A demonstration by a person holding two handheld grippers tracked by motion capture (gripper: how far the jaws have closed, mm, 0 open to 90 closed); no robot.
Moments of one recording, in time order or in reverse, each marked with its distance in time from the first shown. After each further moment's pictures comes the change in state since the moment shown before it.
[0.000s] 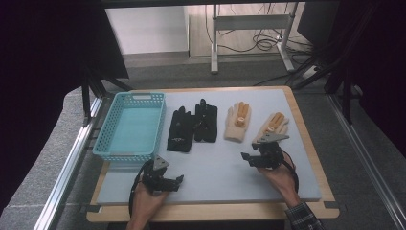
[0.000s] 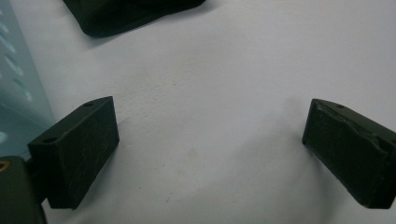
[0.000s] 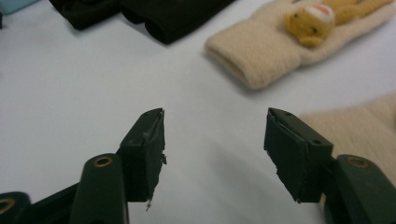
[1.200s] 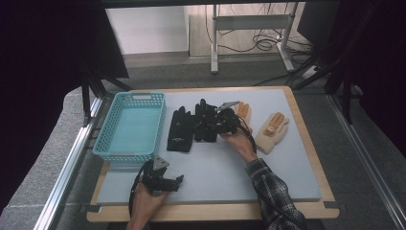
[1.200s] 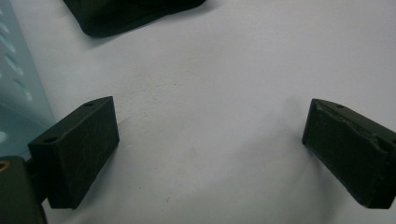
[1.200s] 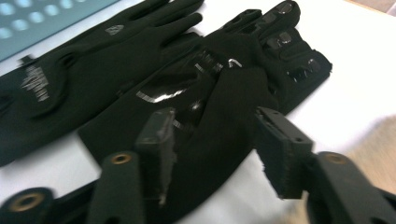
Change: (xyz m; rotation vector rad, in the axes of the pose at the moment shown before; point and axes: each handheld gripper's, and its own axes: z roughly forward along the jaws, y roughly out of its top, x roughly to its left) left arm 0.000 0.000 0.000 0.000 -0.001 0.002; right arm 0.005 0.108 0.138 0.049 0.035 -0.069
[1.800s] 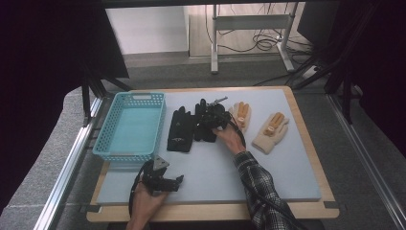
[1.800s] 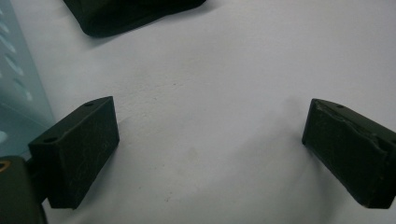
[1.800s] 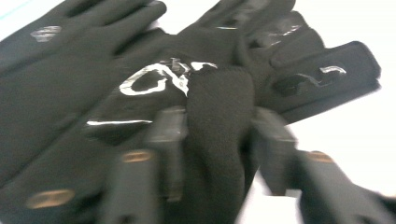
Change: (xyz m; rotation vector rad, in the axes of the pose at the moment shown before) left arm 0.000 0.000 0.000 0.000 0.001 0.002; right arm -0.001 0.015 0.043 0.091 -0.086 0.072
